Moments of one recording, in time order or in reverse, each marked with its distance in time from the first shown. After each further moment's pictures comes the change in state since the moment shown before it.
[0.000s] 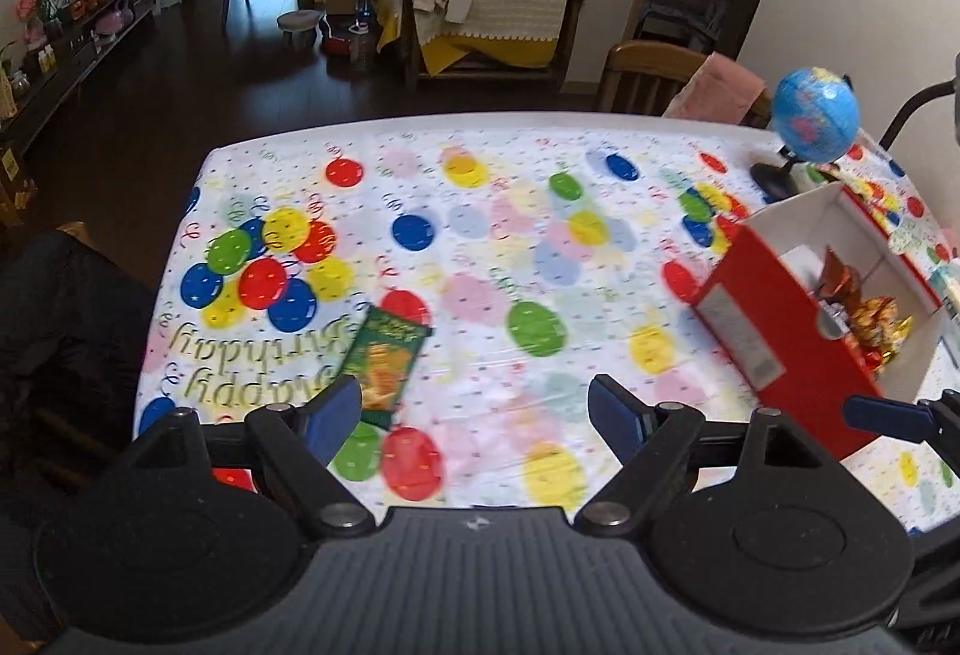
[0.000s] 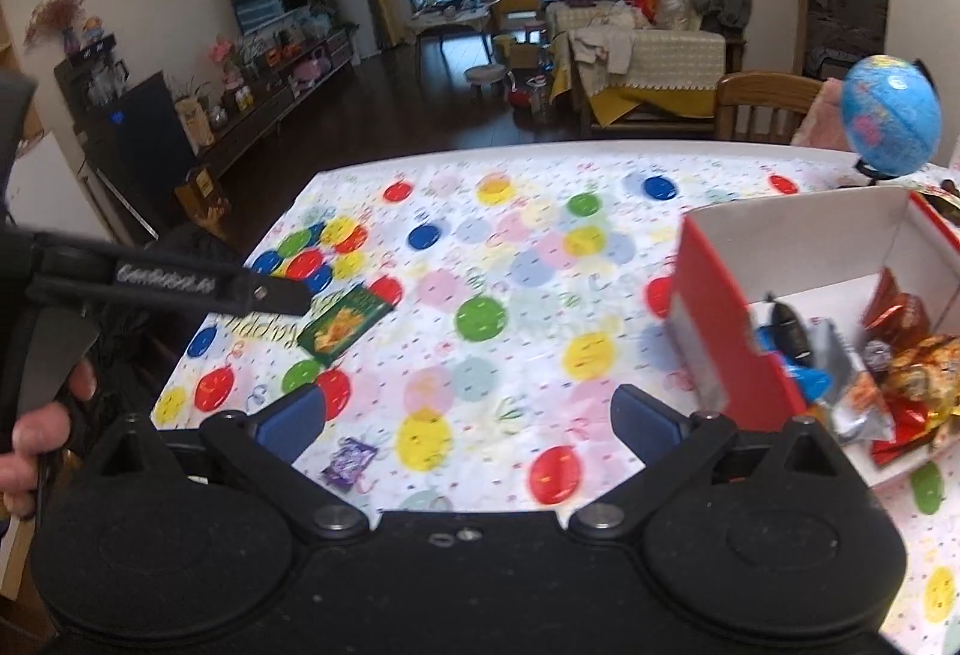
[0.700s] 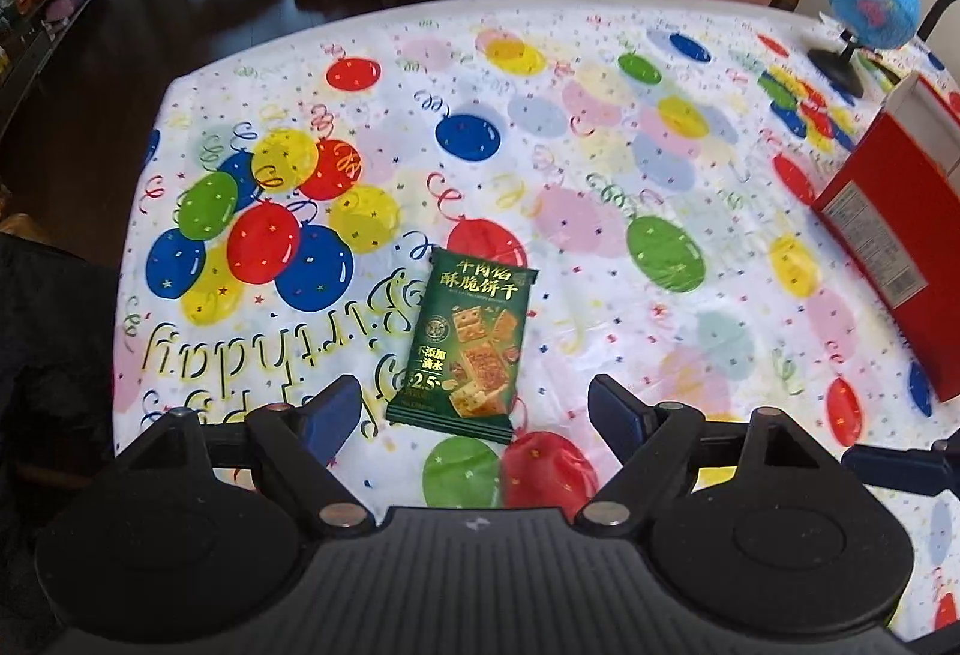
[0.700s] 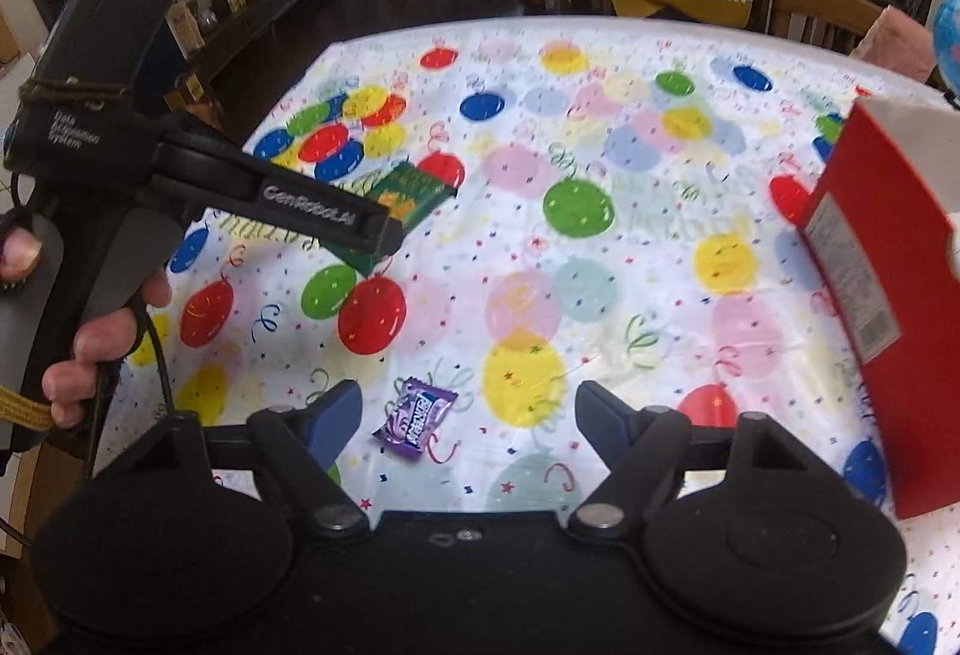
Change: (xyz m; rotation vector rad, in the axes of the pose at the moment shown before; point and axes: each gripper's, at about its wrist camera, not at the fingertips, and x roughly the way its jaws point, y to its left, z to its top) left arm 0.114 0.054 0.001 0.127 0.181 -0.002; right arm 0.097 0.060 -0.018 -0.005 0.218 -0.016
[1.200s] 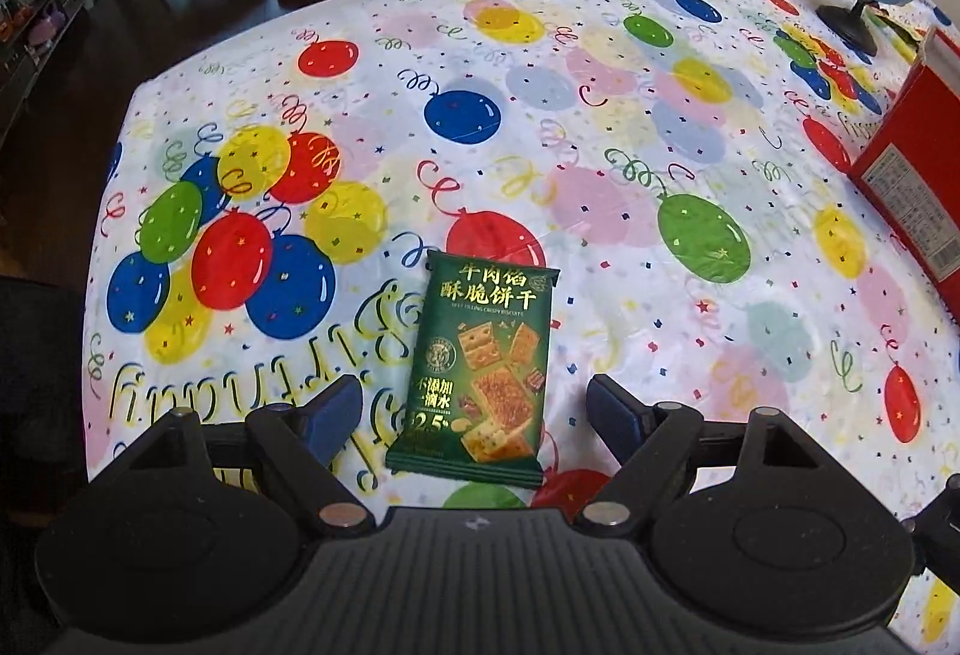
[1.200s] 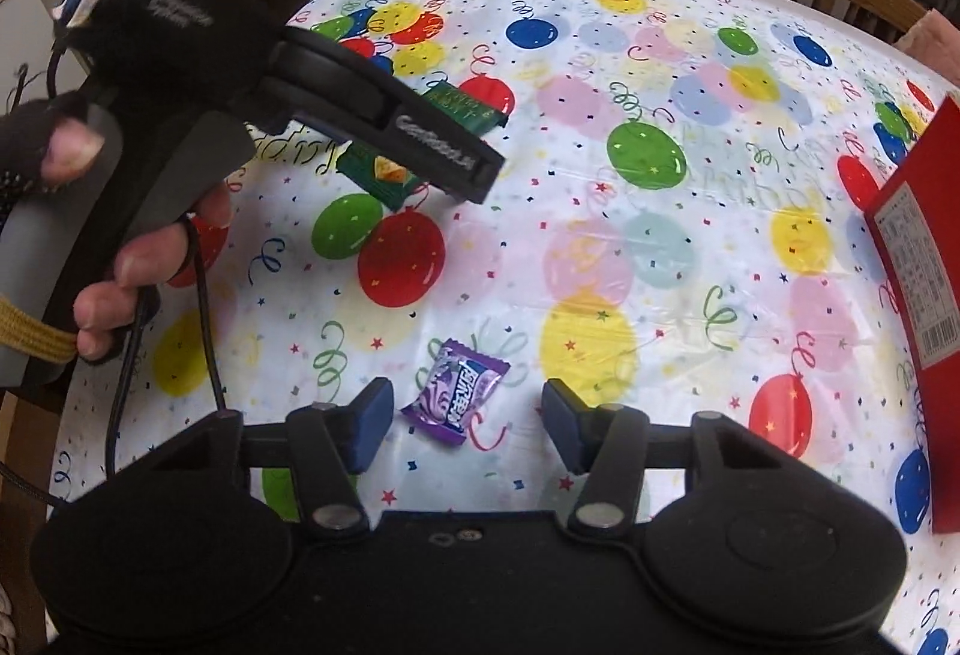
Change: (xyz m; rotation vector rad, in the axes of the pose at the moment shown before) left arm 0.035 -0.004 0.008 0.072 0.019 0.023; right arm 0.040 0.029 -0.003 -0.080 0.113 -0.026
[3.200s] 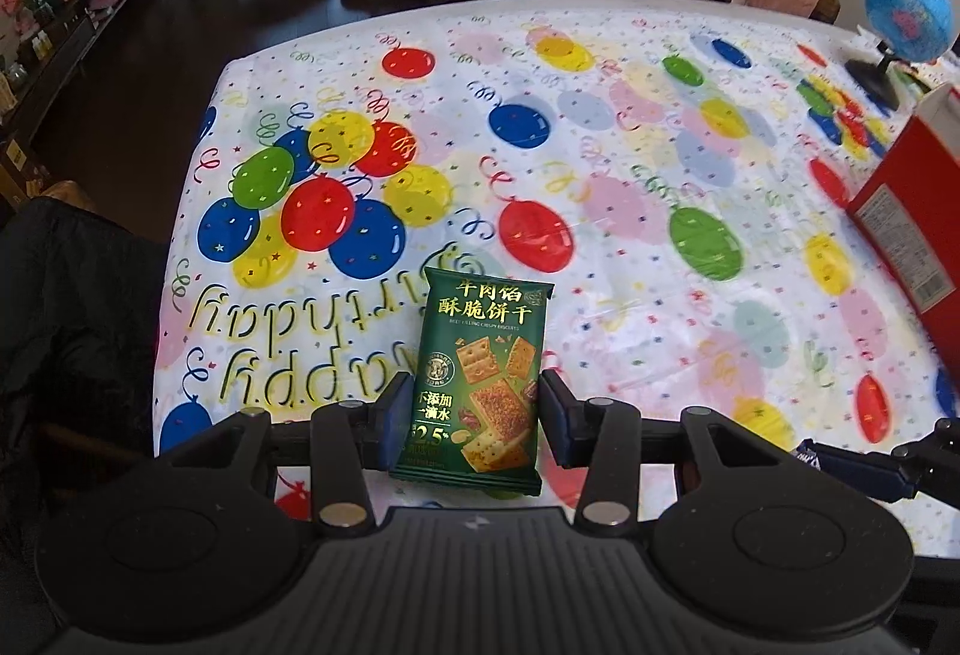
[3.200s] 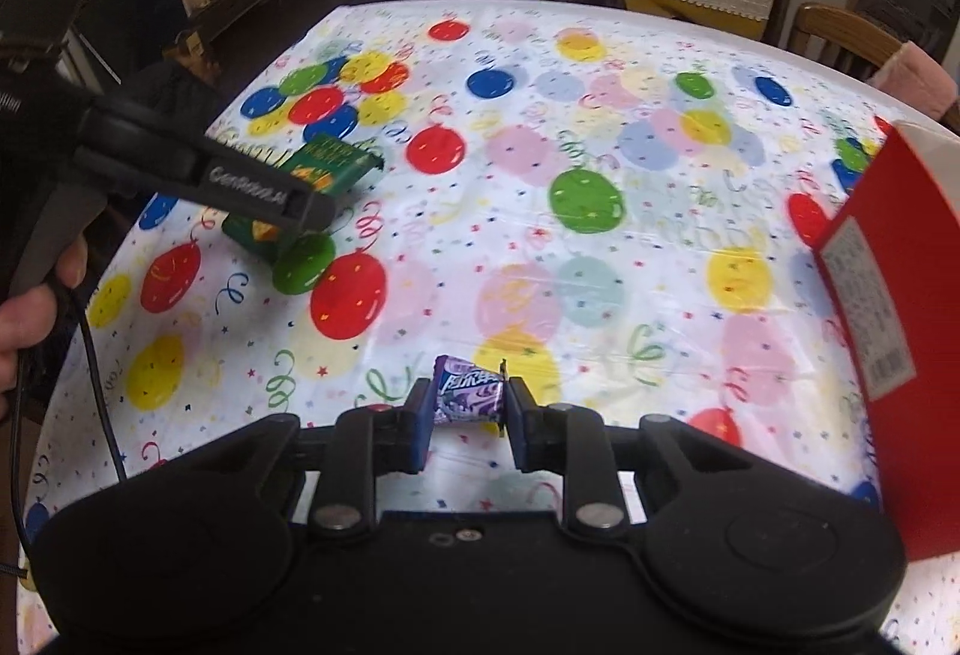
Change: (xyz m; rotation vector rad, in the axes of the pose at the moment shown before) left arm -0.053 0.005 -0.026 -0.131 -0.038 0.051; right arm -0.023 -0.027 -0.002 -0.009 -0.102 -0.024
